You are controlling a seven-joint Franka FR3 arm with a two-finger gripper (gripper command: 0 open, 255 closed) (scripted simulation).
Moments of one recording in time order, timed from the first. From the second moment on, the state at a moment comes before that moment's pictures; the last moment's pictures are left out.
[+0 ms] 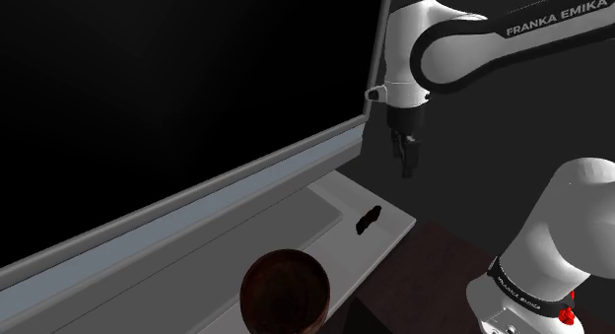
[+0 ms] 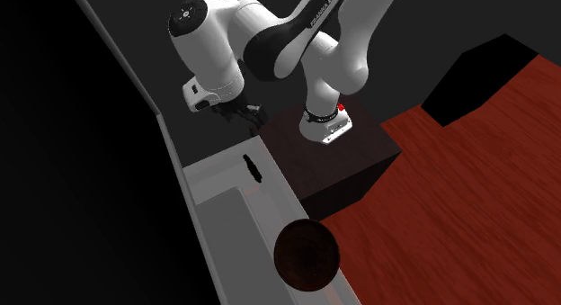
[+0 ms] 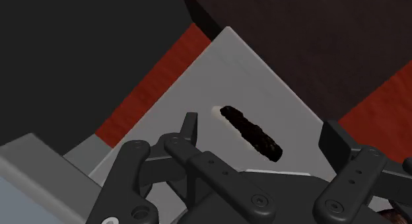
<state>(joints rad) 0.16 -0.58 0.04 -2.61 -0.02 1.84 -0.57</state>
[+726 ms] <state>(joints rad) 0.31 -0.29 0.07 -2.71 -0.08 2.26 -0.93</state>
